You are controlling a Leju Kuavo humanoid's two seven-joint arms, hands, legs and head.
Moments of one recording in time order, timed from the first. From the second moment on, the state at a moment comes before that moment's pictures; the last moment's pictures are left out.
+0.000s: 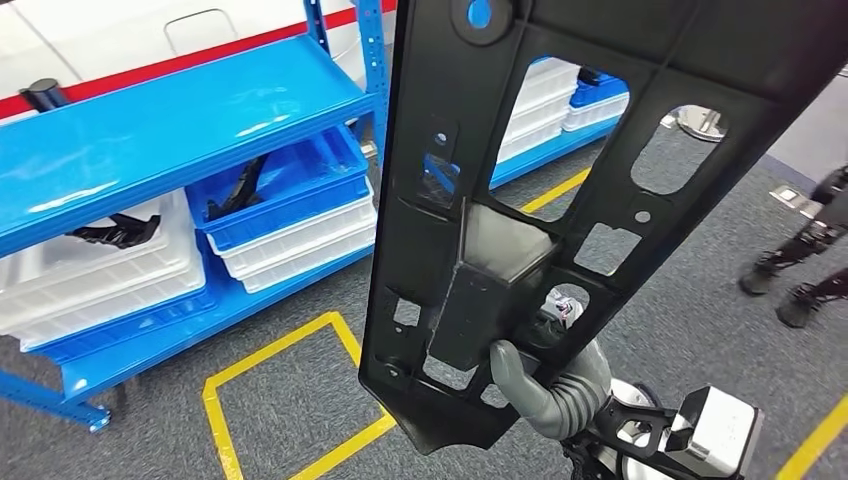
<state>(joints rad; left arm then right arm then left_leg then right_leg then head) -0.09 -0.02 -1.04 -0.21 0.86 0.16 -0.32 -0.14 -0.44 0.53 -2.24 -0.32 -0.19 -0.19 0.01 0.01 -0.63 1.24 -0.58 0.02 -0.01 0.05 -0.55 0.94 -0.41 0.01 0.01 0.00</state>
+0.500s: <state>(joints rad) -0.09 -0.03 -1.04 -0.21 0.86 0.16 -0.31 -0.12 -0.44 0.51 -2.26 -0.30 -0.19 -0.19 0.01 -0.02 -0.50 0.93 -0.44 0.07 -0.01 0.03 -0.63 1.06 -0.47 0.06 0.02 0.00</state>
